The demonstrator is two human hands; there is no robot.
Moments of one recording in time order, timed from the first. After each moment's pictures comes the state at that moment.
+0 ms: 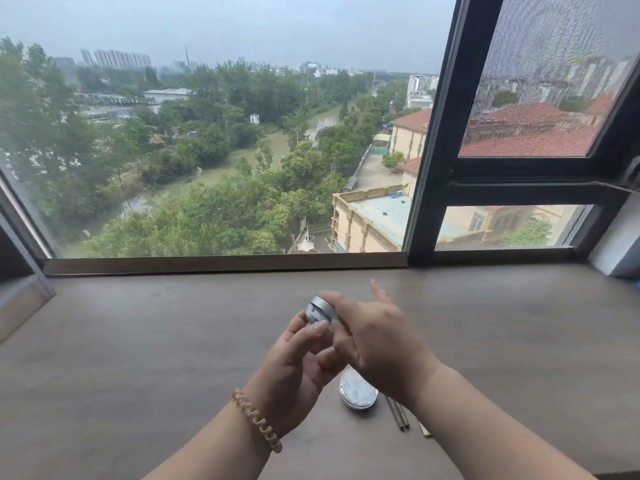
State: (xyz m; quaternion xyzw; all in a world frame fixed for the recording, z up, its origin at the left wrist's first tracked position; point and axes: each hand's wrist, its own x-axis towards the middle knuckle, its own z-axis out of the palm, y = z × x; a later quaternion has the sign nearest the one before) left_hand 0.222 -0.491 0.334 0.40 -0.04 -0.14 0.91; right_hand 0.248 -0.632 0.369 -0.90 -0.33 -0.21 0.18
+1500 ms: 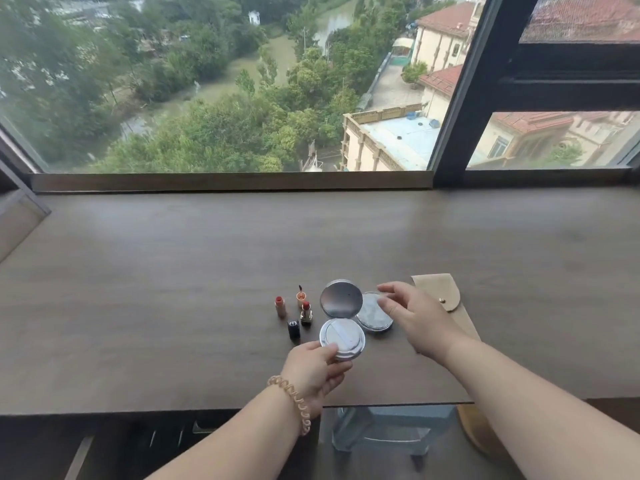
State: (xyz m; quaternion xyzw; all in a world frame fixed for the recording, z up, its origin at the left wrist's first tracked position) left_hand 0.211 -0.502 0.189 0.52 0.34 -0.19 0.76; right_hand 0.278 -0.677 0.221 -0.89 -0.05 0.13 0.44
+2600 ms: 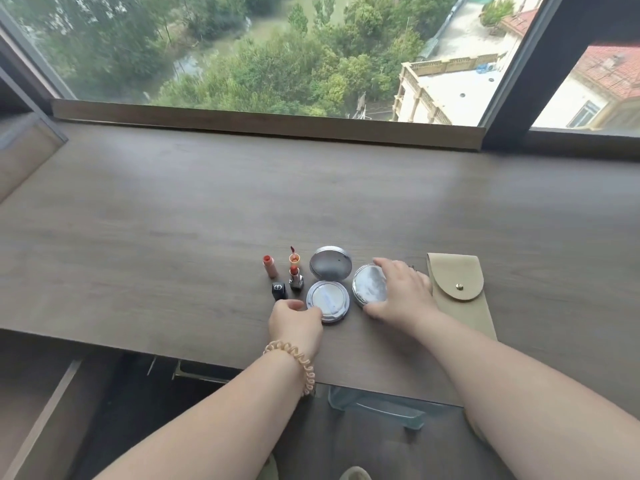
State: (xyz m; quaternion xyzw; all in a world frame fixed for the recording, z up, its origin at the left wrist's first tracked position) left_hand 0.249 -0.530 0.141 0.70 0.49 -0.01 0.52; right_hand 0.336 -0.682 0.133 -0.96 -0.13 0.16 0.20
